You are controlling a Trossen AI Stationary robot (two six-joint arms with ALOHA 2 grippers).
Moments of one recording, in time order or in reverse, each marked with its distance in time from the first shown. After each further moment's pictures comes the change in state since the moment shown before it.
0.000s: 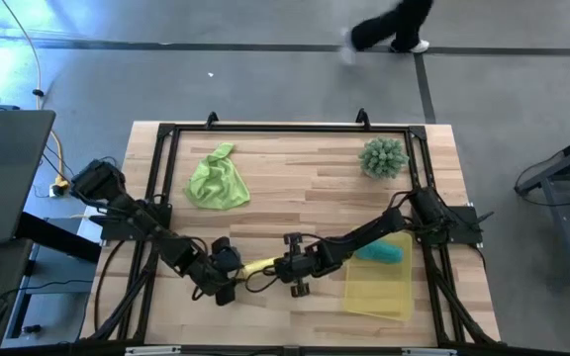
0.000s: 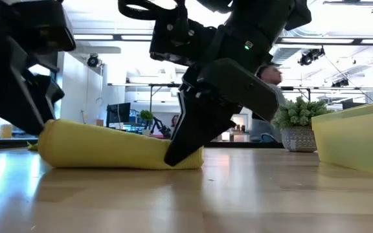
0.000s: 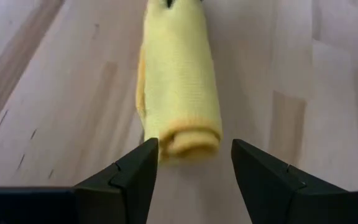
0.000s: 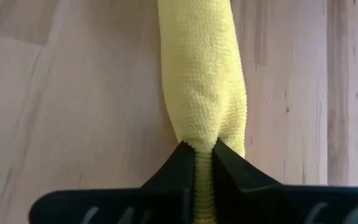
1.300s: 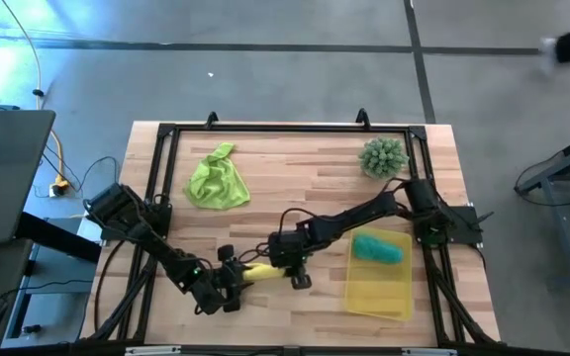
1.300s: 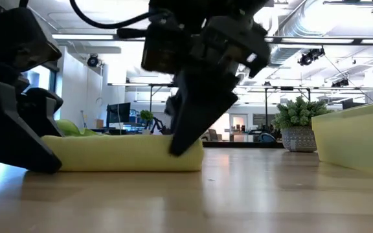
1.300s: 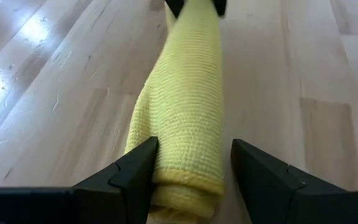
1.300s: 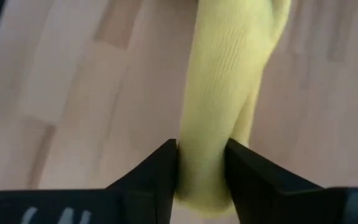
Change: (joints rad) left arm -0.107 0.277 0.008 0.237 -0.287 0.071; right arm -0.142 -0.024 0.073 -0.066 -0.514 -0.064
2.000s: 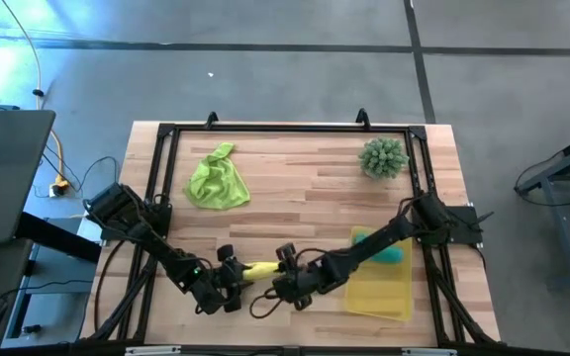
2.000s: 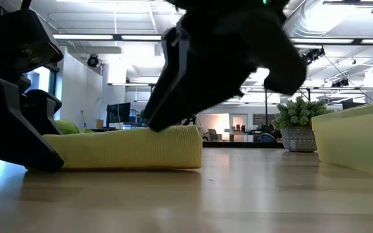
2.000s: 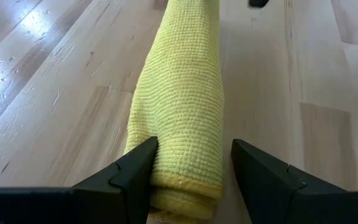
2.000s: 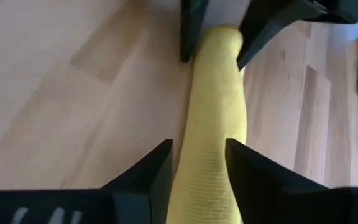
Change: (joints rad) left arm 0.003 0.001 -0.001 -0.003 0.004 -0.046; right arm 0.239 -0.022 0.017 0.105 0.661 -0.199
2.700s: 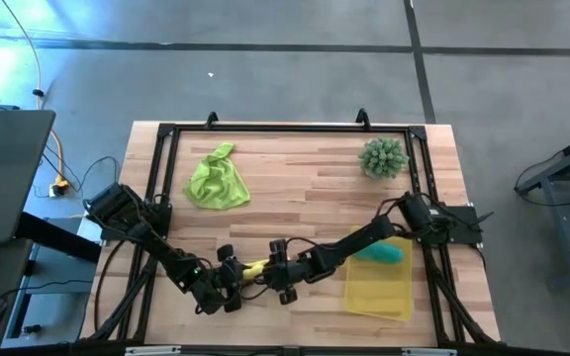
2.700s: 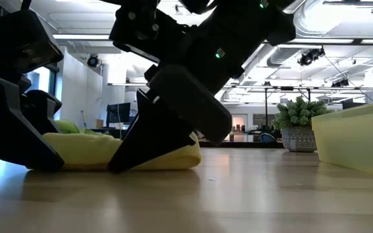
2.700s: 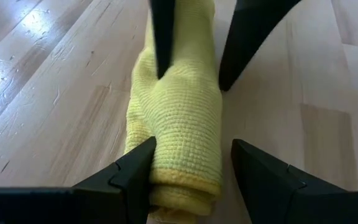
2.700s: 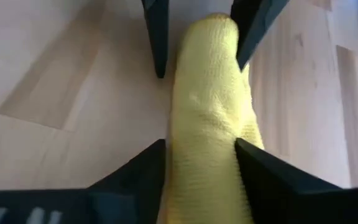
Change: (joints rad) left arm 0.000 0.000 -0.001 -0.001 0.000 -0.007; right arm -0.081 0.119 -0.006 0.198 -0.108 0.127
